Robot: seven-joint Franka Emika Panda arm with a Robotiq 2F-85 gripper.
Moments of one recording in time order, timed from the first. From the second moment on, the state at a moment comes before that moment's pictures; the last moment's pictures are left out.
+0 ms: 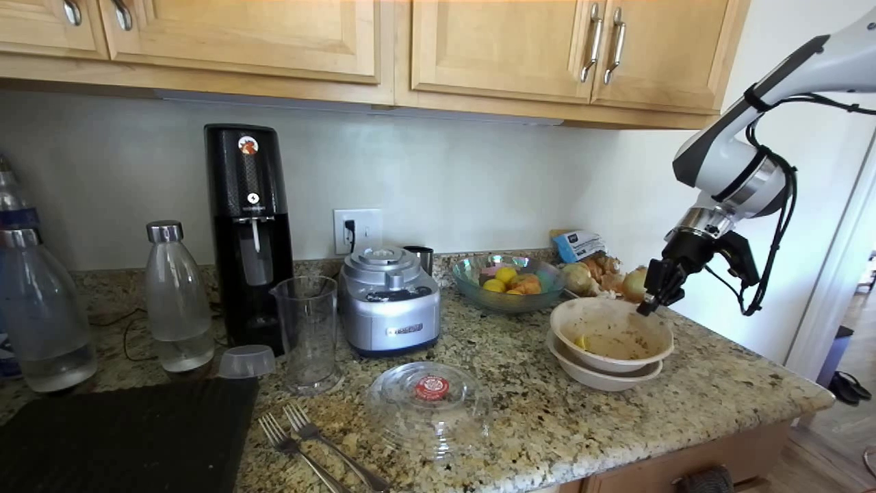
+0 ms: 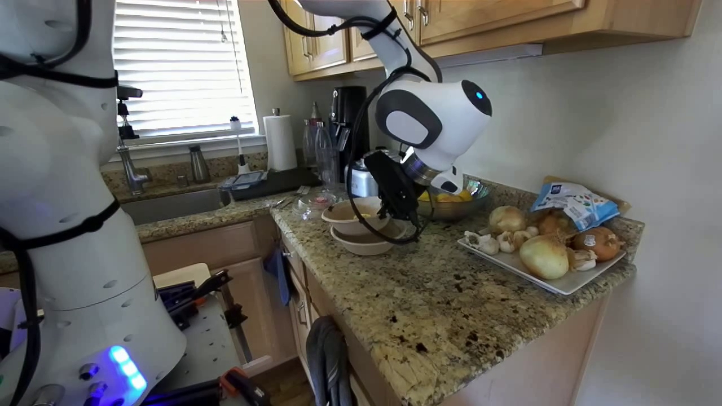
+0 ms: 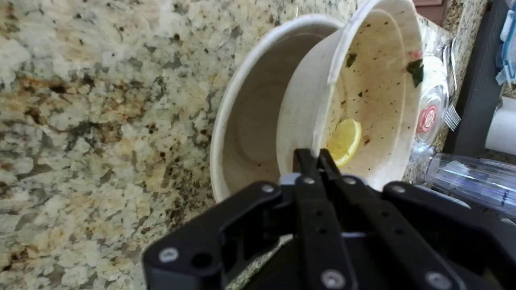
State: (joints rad) arm -0.16 0.33 -0.03 -2.18 0.84 2.12 -0.86
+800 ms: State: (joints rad) arm -0.16 0.40 -0.03 -2.11 0.84 2.17 -0.86
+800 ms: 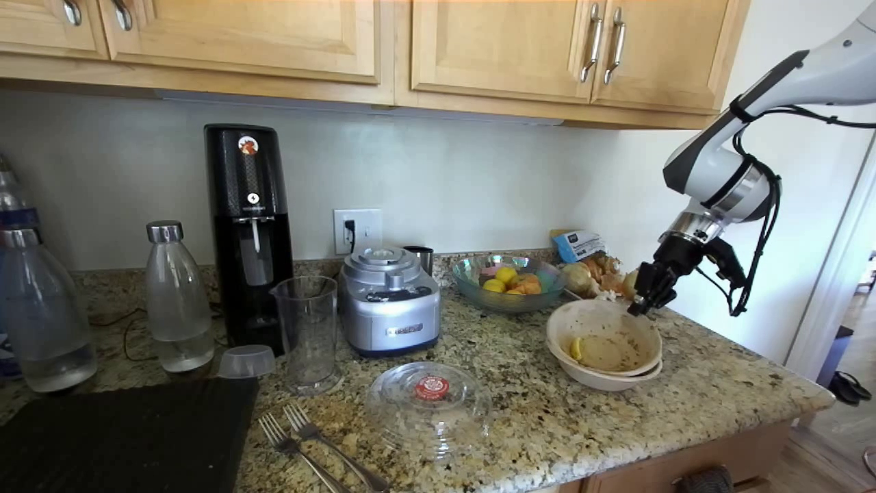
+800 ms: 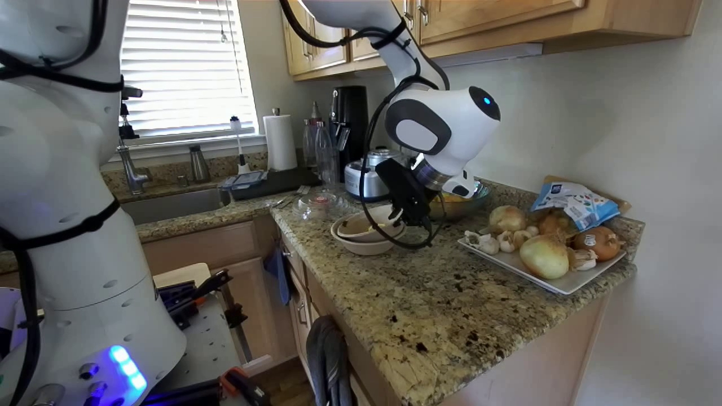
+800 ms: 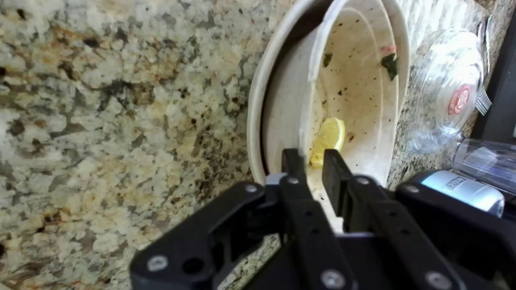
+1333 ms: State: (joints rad) arm -0.16 0.41 -0.03 -2.11 0.83 2.17 -0.87
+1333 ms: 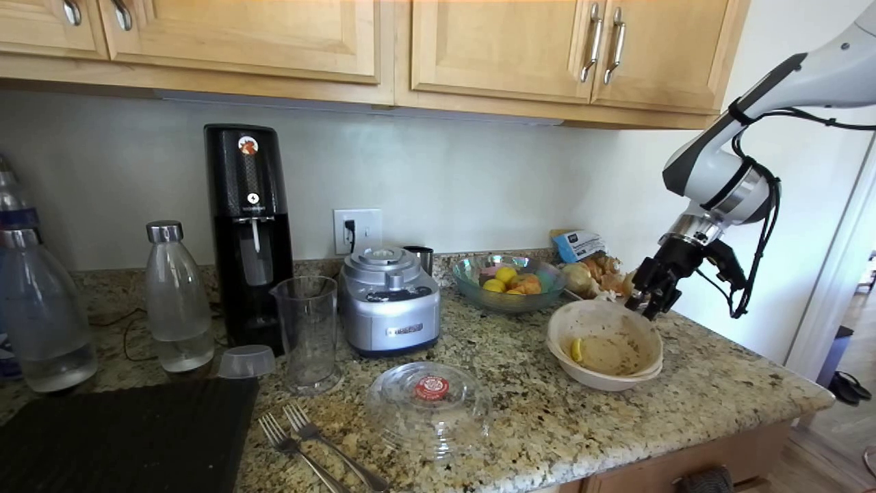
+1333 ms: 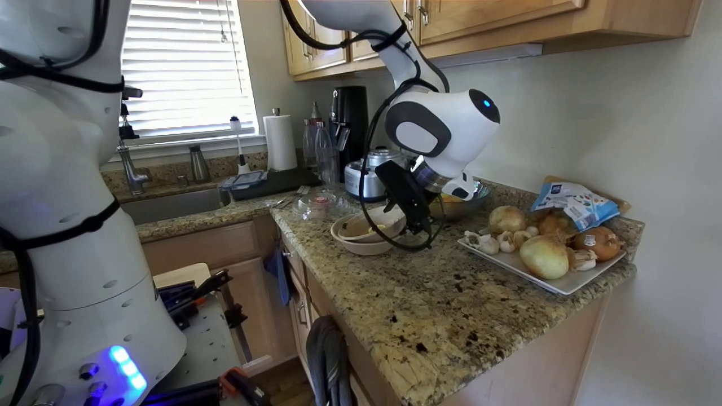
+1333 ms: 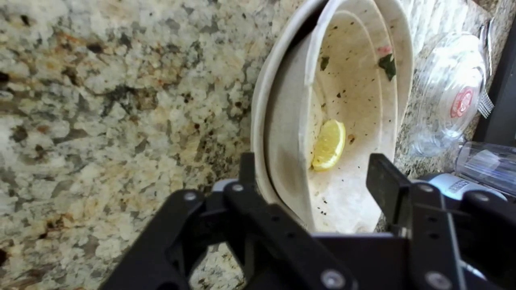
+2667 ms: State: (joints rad) arm -0.17 0.32 -0.08 -2.14 0.57 2.39 -0.79
